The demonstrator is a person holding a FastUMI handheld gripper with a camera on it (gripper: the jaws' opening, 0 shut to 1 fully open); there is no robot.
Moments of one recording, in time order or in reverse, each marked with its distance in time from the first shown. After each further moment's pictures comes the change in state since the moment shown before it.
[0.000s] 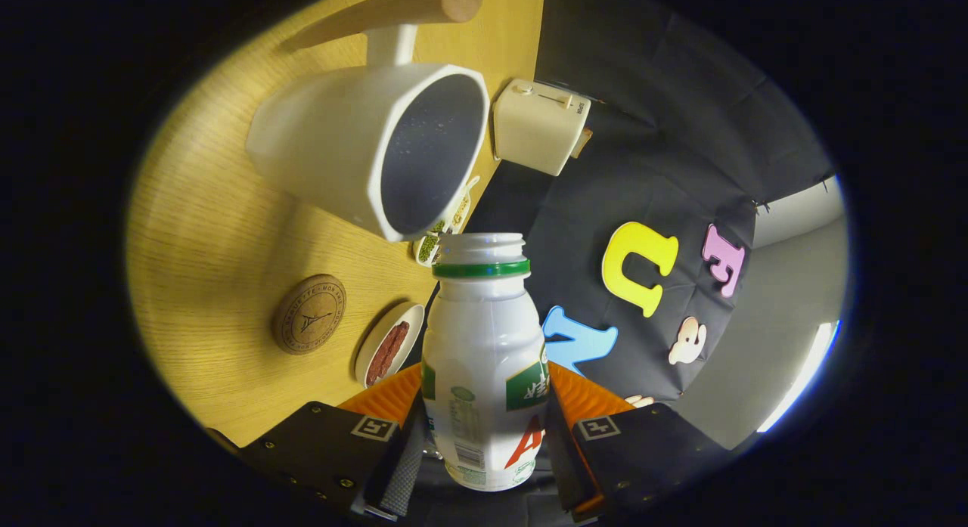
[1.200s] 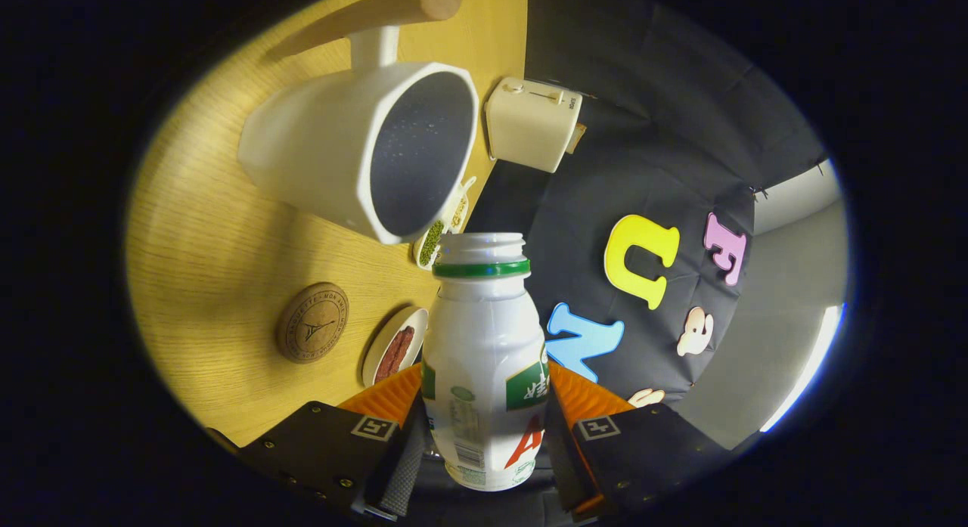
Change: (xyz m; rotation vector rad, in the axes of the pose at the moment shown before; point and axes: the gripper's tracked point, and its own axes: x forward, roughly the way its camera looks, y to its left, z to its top) arm 0.000 0.004 -0.003 0.059 -0.009 0.009
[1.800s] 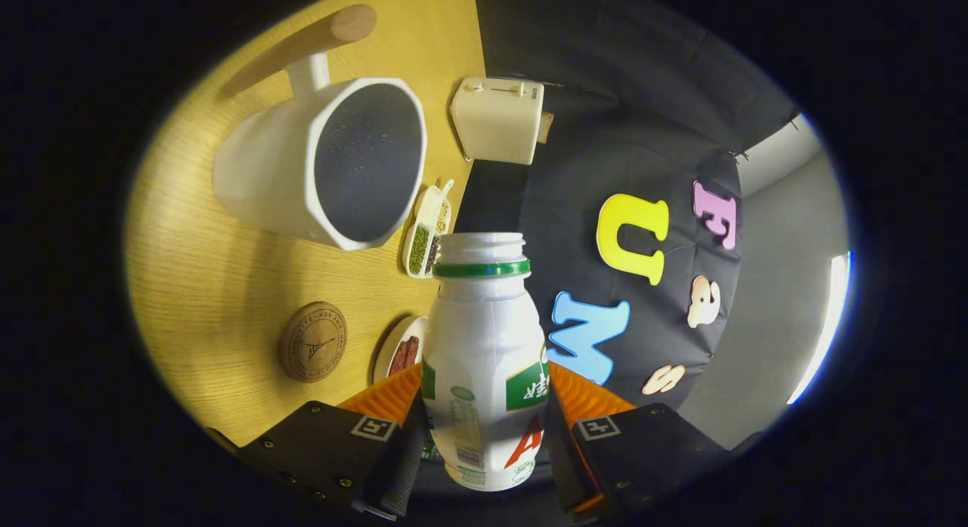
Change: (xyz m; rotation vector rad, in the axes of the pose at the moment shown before) arm 0.001 0.001 -0.005 0.180 -0.007 -0.004
